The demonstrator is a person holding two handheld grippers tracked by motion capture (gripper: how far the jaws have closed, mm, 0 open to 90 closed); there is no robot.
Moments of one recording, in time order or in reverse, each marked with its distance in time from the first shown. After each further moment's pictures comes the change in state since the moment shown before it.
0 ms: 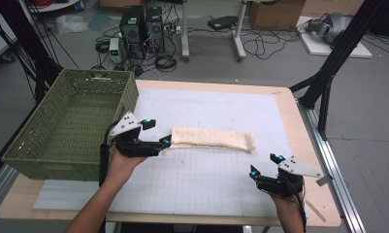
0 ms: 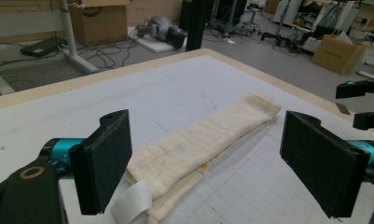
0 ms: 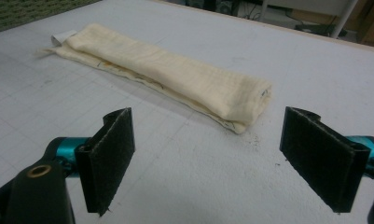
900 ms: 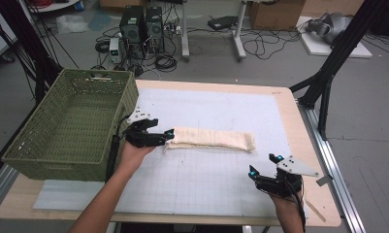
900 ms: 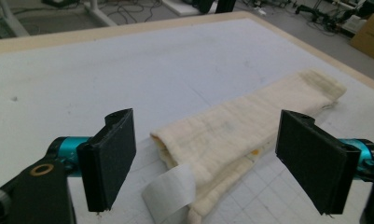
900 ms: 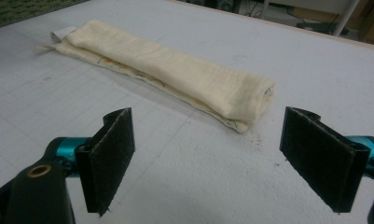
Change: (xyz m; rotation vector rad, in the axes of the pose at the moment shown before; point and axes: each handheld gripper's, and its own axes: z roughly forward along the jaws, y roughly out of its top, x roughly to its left) left arm 0.035 -0.021 0.045 0.145 0.098 -0.099; right arm 0.001 0.000 0.003 0.015 0.002 -0.005
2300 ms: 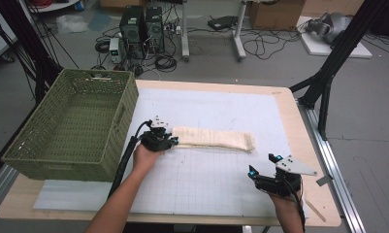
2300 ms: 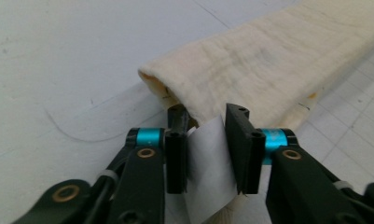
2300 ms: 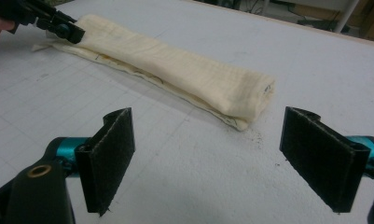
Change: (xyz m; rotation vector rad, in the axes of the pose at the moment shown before) left arm 0.004 -0.035 0.058 0.221 -0.003 0.081; right arm -0.001 -0.001 0.003 0.007 0.001 -0.008
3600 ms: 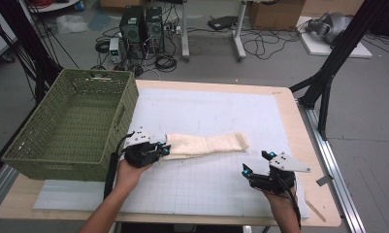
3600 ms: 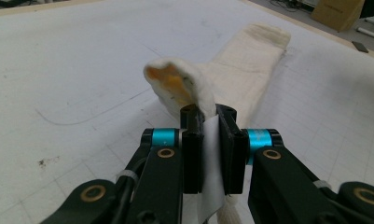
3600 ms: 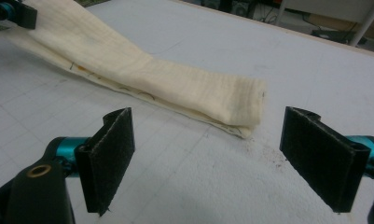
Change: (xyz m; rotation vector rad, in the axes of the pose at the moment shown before) left arm -0.022 -0.026 -0.070 -0.199 -0.118 0.033; right arm 0.009 0.009 0.013 -0.015 0.052 -0.037
